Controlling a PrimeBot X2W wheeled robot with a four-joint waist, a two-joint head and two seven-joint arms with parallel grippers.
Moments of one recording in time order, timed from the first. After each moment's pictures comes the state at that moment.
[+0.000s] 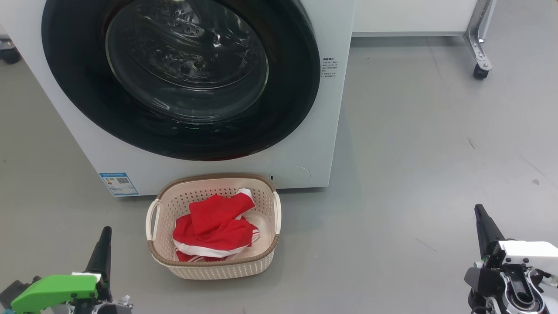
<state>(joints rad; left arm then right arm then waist) -0.05 0.07 0.02 0.28 -1.65 -0.12 0.06 -0.06 -0.06 -0.09 0.28 1.64 0.12 0.08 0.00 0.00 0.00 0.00</state>
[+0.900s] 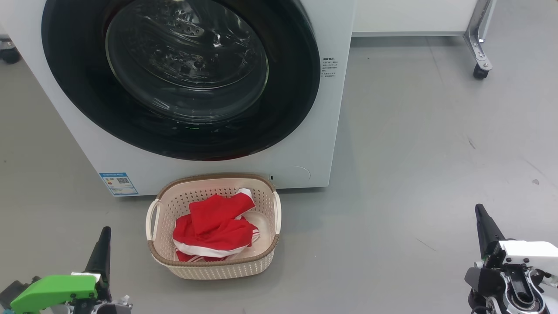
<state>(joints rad) -0.05 0.07 0.02 0.28 -1.65 -0.12 0.06 -0.06 -0.06 -0.09 0.28 1.64 0.12 0.08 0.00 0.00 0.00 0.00</state>
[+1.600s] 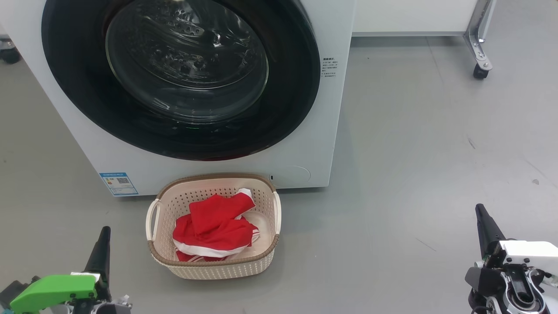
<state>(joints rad) -0.05 0.07 0.03 0.28 -1.65 -0.12 0.06 -0.06 -0.06 -0.10 0.28 1.64 0.12 0.08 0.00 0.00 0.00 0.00</state>
